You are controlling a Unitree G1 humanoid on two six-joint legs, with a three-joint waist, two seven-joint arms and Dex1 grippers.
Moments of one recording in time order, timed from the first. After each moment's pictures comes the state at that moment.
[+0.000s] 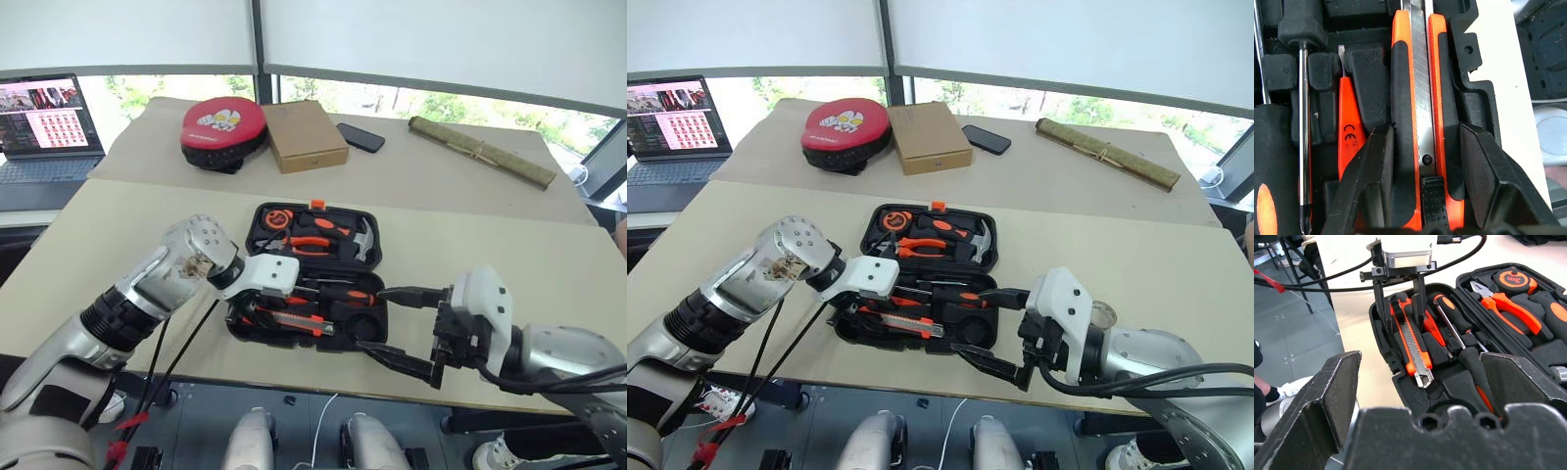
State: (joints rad) left arm -0.80 0.80 -0.59 -0.13 -0.02 0.57 -1.51; right arm 0.02 -0.88 -0.18 -0.91 0.93 0.78 0.55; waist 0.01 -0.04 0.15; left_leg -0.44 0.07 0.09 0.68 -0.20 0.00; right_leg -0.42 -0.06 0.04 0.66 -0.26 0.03
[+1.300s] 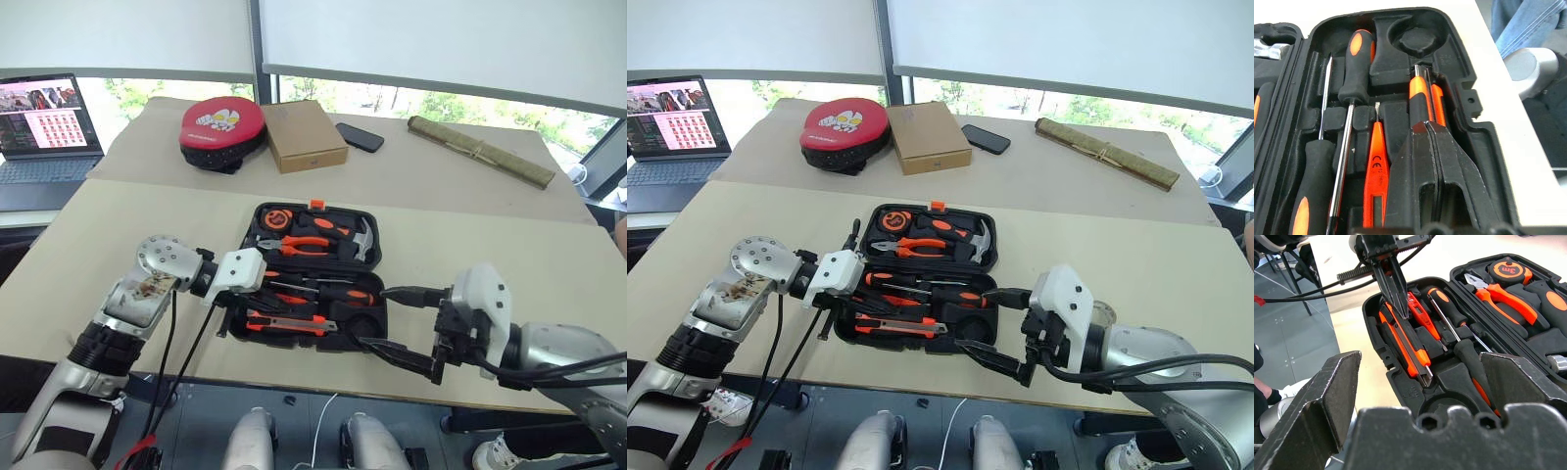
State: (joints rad) left arm -0.54 0.73 -0.26 0.05 -0.22 0.14 -1.47; right arm 0.03 -0.88 -0.17 -0.87 0.92 0.77 0.58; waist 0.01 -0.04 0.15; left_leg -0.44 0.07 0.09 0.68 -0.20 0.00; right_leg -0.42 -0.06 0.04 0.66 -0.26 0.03
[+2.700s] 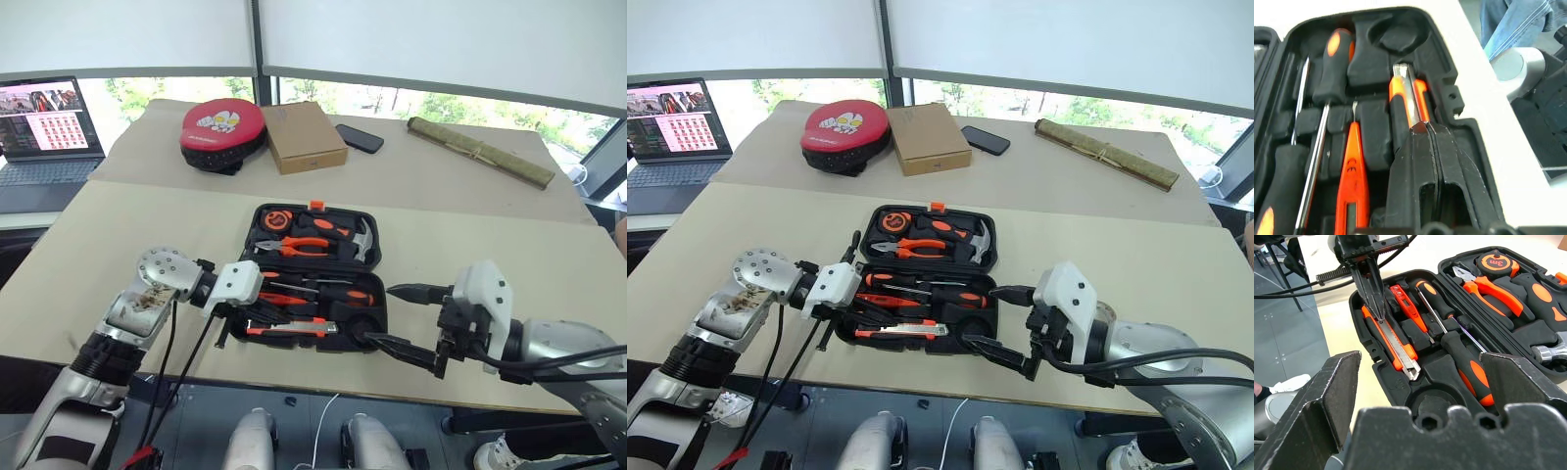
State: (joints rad) left arm -0.47 0.72 -0.25 0.01 -0.26 0.09 -1.48; right arm 0.02 -0.88 -0.17 -0.83 0.87 0.77 0.61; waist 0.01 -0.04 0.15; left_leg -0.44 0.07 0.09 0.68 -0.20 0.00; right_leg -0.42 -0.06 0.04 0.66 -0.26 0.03
